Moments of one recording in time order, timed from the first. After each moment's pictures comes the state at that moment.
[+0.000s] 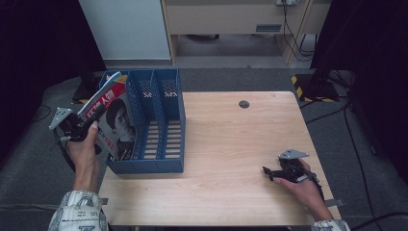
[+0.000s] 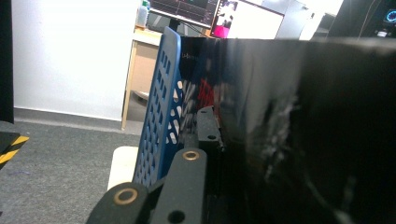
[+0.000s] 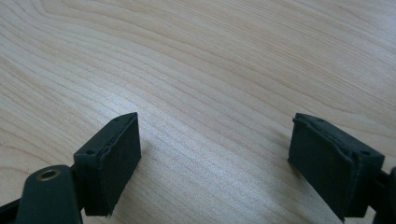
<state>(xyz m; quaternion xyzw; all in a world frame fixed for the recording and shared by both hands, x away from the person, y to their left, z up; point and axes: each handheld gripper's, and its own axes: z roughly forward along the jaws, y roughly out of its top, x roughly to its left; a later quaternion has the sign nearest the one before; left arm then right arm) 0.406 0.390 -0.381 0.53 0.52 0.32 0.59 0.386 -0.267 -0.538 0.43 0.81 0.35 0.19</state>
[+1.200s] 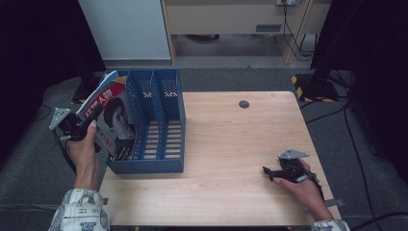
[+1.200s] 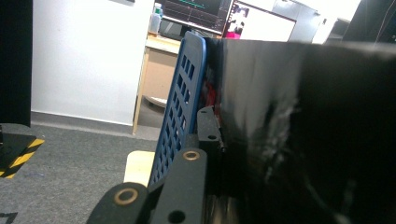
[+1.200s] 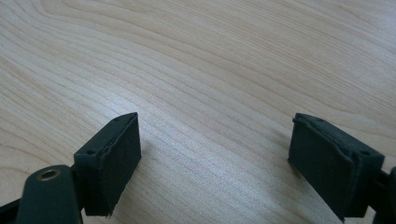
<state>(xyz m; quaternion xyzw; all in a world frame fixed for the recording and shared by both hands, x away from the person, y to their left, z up) 0.411 0.396 -0.386 0.51 0.52 0.34 0.59 0.386 -0.267 -0.538 0.43 0.81 0.35 0.18</state>
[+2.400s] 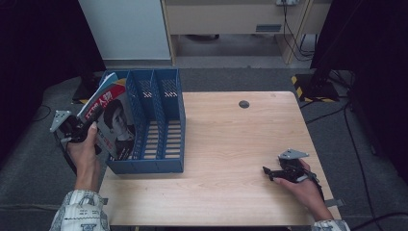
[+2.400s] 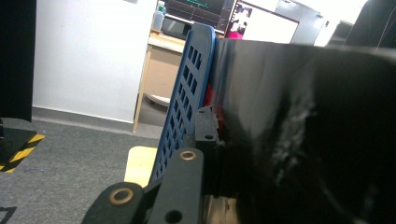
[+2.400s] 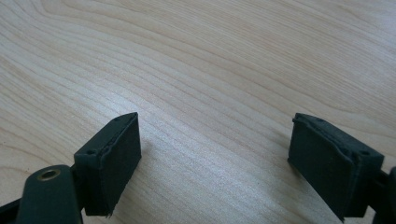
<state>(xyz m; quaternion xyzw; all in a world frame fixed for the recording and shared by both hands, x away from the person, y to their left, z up) 0.411 0.397 -0.394 0.51 0.53 0.34 0.59 0.385 -0.267 -0.538 0.44 0.81 0.35 0.18</state>
